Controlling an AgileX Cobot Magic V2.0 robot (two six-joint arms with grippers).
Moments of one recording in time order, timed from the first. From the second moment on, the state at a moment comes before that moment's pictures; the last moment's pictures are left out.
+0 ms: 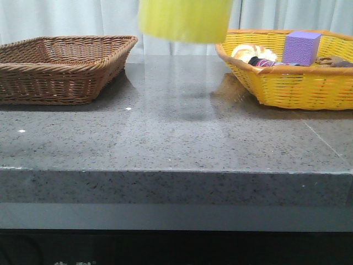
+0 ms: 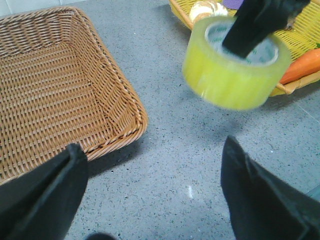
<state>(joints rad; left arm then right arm) -0.56 0.84 -0.85 0.02 0.54 -0.03 0.47 1.88 -1.95 0.10 1.20 -0.09</state>
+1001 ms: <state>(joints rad) -0.56 0.84 -0.85 0.02 0.54 -0.03 0.52 1.97 -1.93 0.02 1.07 -0.11</state>
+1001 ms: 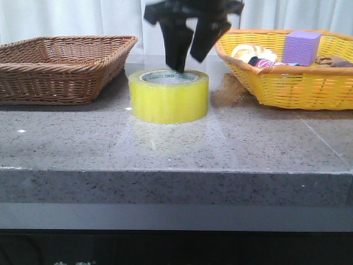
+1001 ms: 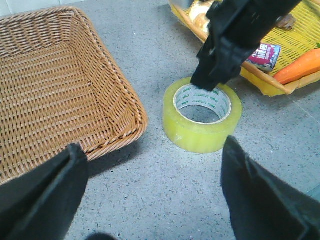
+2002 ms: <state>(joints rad) -0.56 0.84 -0.85 0.02 0.54 -0.03 0.49 0.88 -0.95 0.13 0.57 -0.09</state>
